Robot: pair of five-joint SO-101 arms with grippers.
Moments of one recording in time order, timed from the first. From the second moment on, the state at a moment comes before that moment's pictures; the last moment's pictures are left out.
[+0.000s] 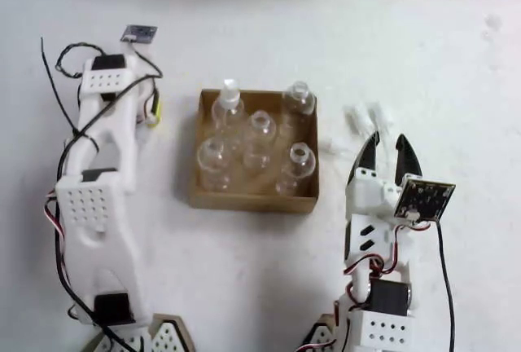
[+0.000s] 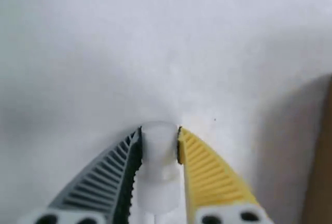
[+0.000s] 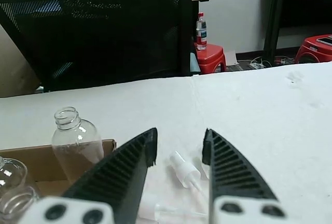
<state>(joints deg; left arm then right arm) -12.4 46.5 -32.0 76.5 -6.9 4.7 -102.9 96.4 21.6 -2.2</state>
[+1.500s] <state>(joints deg) 3.1 -37.7 7.2 65.7 14.9 4.7 -102.9 96.4 21.6 -2.2</state>
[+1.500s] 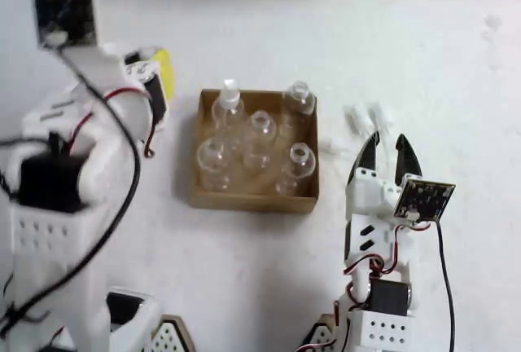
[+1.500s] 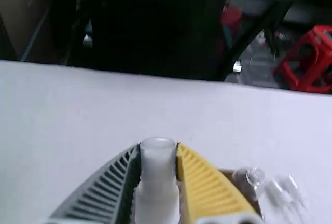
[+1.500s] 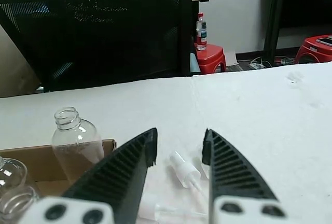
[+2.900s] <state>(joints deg) 10.5 -68.4 74.3 -14.3 12.4 4.7 -102.9 96.4 21.6 -2.2</state>
